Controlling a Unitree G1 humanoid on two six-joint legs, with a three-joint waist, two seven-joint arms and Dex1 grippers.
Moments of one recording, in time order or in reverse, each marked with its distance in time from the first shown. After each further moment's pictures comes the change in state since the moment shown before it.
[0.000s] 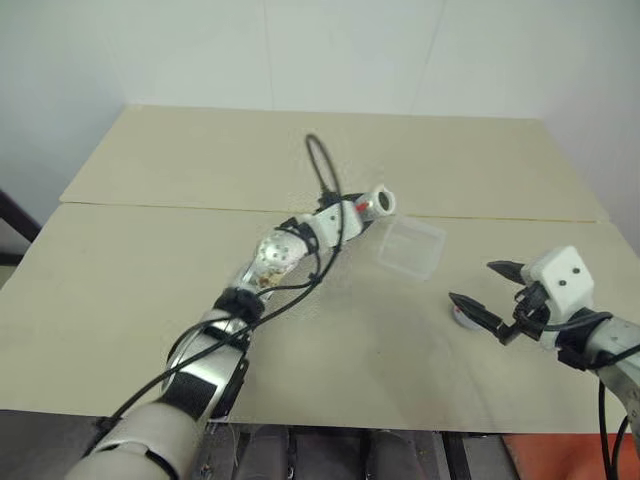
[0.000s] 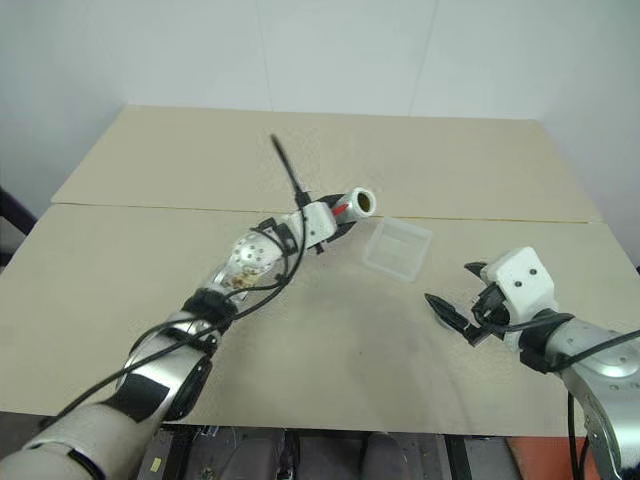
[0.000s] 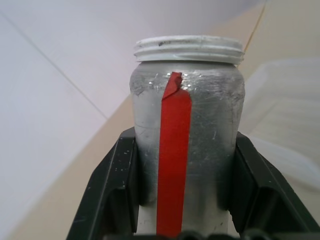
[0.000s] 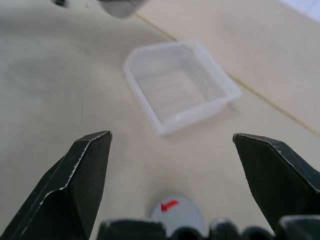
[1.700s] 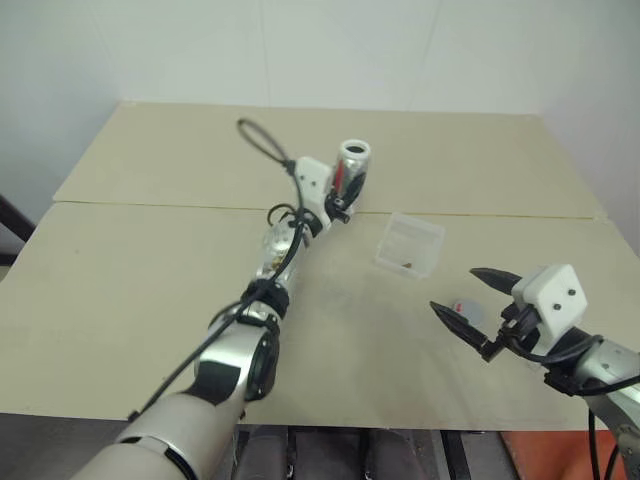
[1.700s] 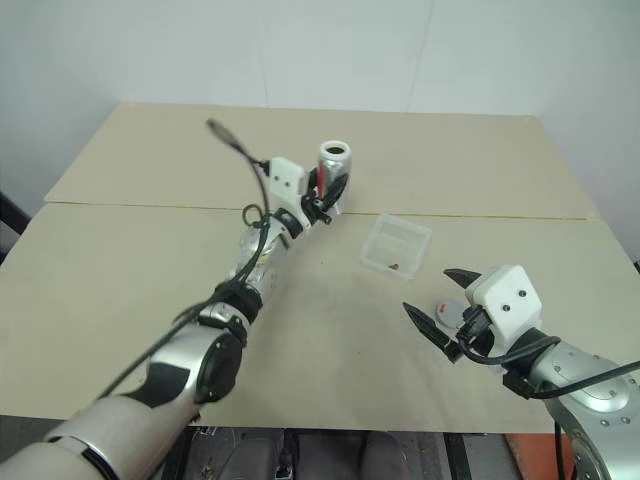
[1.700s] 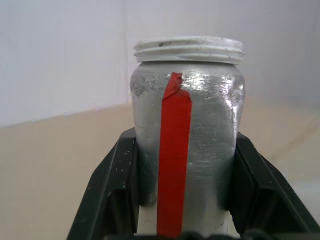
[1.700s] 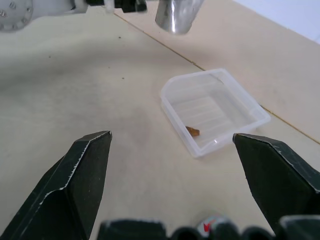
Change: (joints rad) left arm 0.099 -0.204 0.469 -0.071 -0.507 0.168 -0.193; right arm 0.056 0.070 0.050 -0.095 0.036 -0.061 -0.067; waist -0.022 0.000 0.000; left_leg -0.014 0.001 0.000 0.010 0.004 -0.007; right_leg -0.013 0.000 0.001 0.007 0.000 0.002
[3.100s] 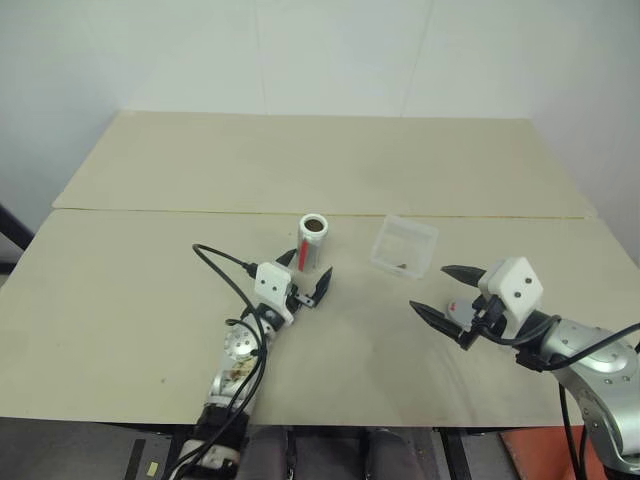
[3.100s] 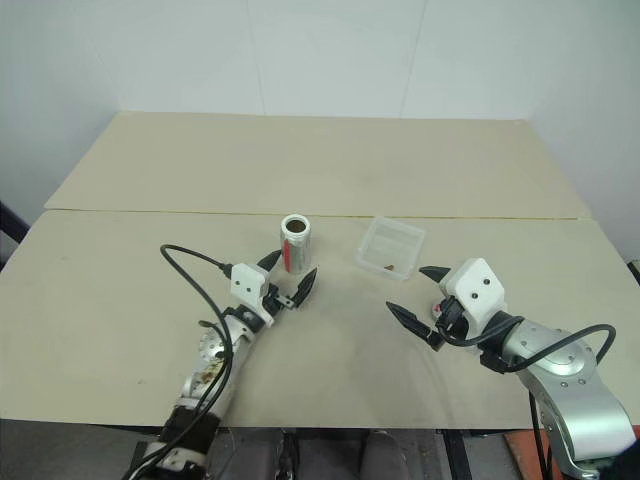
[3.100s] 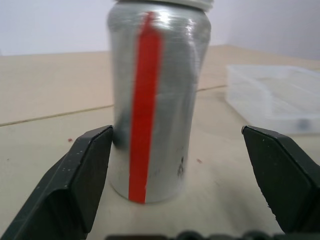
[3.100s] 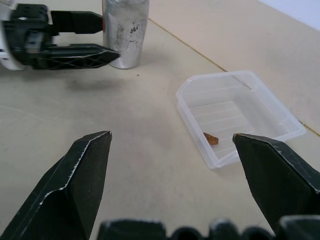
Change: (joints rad) left arm 0.754 0.152 -0.249 -0.832 0.074 0.271 0.070; right arm -0.121 -0.005 0.159 0.193 -0.098 -0.119 0.108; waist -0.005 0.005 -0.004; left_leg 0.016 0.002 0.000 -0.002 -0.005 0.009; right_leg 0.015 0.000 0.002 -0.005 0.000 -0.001
